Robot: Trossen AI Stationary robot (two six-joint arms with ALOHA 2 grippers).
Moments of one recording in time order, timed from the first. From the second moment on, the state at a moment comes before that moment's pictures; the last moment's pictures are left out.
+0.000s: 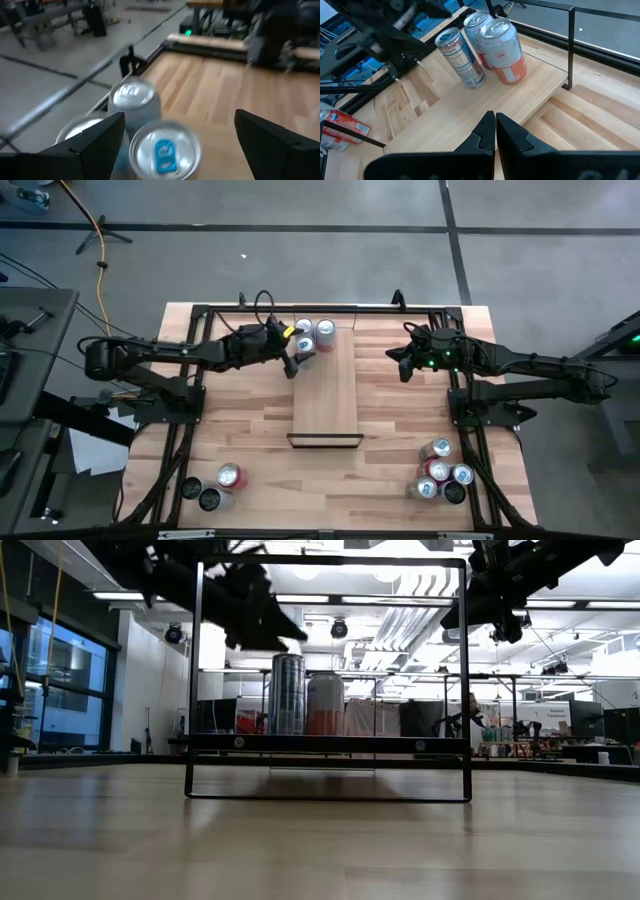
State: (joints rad) left arm 0.25 1.30 0.69 0.34 -0.18 0.00; right arm -0.22 0.79 0.67 -0.33 0.14 0.52
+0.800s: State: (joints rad) left arm 0.25 0.76 0.69 -0.17 -0.01 -0.21; right arm -0.22 0.98 0.67 0.13 0.19 0.80
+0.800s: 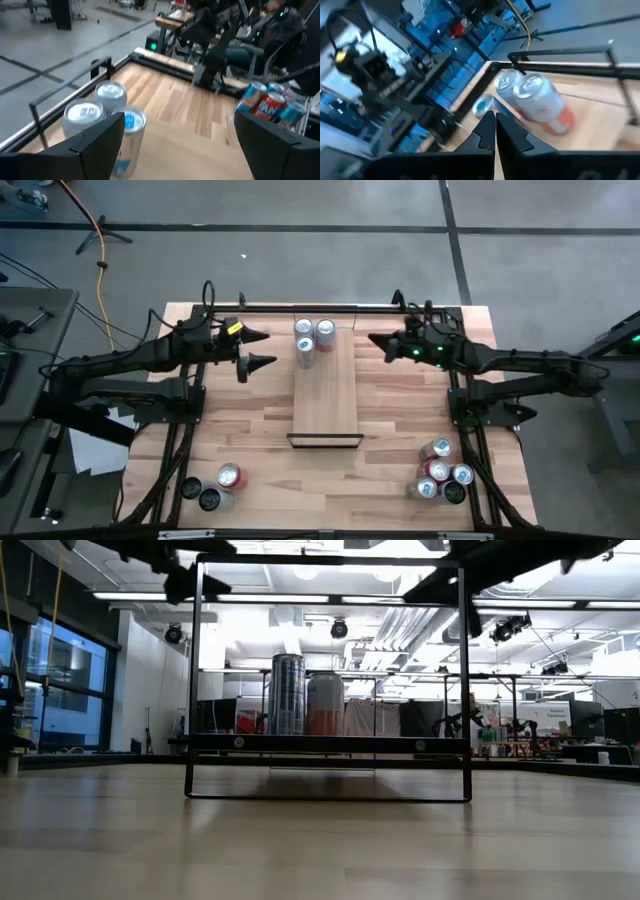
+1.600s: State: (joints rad) left arm 0.25 0.77 0.69 -0.24 -0.01 -0.31; right arm -0.01 1.77 0.89 0.60 0.33 1.26
